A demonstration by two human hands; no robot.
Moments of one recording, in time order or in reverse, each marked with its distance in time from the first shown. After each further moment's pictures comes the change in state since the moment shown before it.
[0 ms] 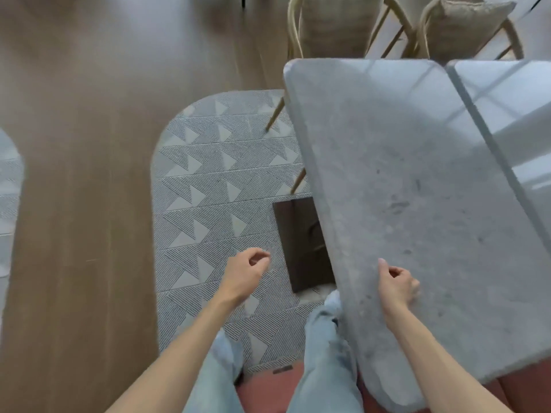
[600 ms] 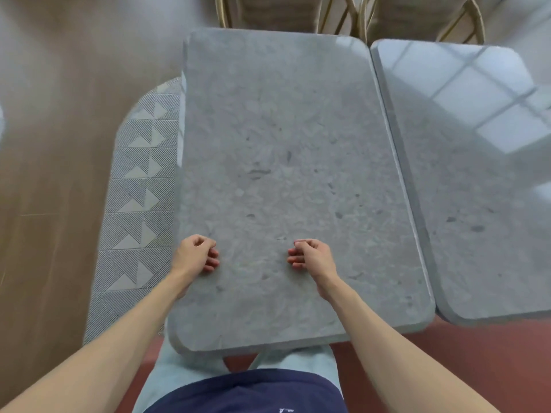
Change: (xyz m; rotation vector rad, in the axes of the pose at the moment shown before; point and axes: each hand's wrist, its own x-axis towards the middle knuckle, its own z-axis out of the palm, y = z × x) left_hand -0.039 0.093 0.300 -0.253 0.324 -0.297; right_hand 0.185 0.062 -0.171 0.298 -0.853 -0.084
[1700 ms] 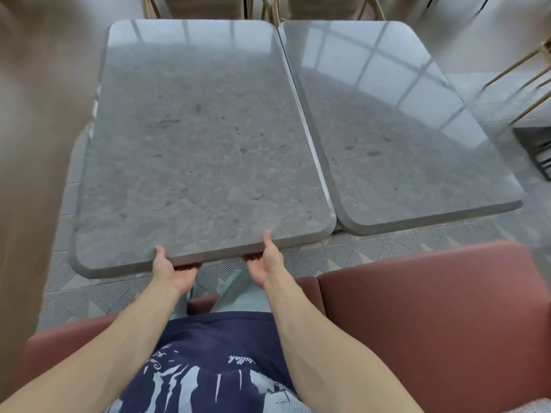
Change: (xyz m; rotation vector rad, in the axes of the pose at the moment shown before) left_hand -0.139 -0.127 0.182 -1.268 0.041 -0.368; right_hand -0.040 0.180 -0.127 0.976 -0.110 0.233
